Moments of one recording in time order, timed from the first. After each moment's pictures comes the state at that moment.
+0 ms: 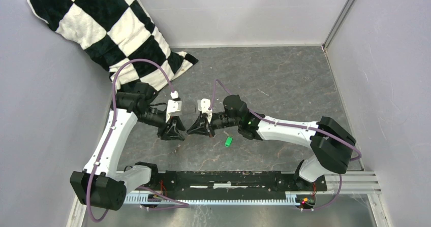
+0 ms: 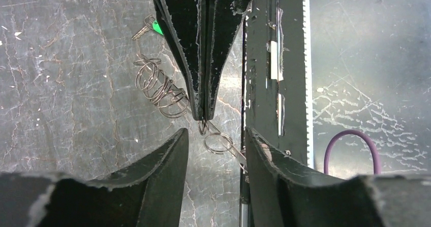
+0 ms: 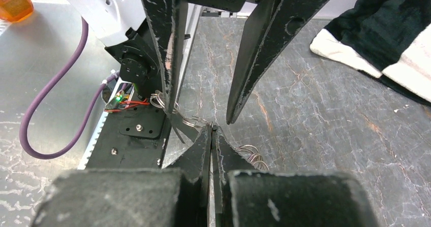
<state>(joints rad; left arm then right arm) -0.15 1.11 1.10 -1.45 1.01 1.23 1.01 1.55 0.92 0.47 -0.68 -0.09</state>
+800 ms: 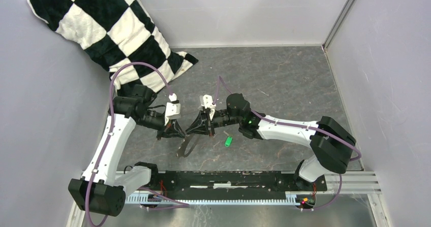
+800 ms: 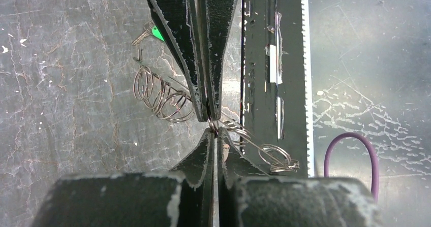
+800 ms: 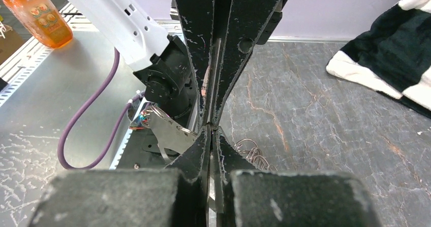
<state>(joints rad) -0.15 1.06 1.08 -1.43 1.03 1.21 1.00 1.55 0.92 0.59 -0.75 0.05</state>
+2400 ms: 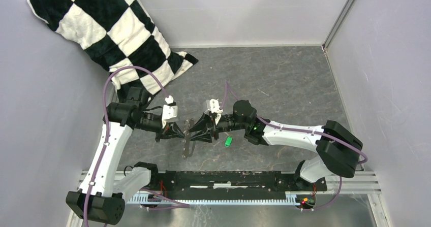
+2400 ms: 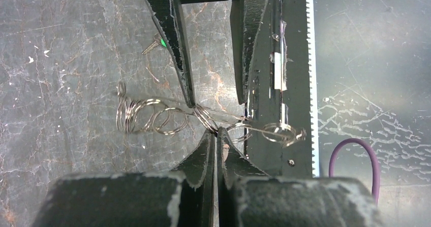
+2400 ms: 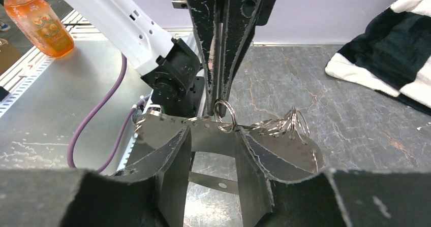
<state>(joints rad) -0.15 0.97 1.07 -1.41 1.05 1.17 1.03 1.48 0.81 0.69 -0.70 0.09</state>
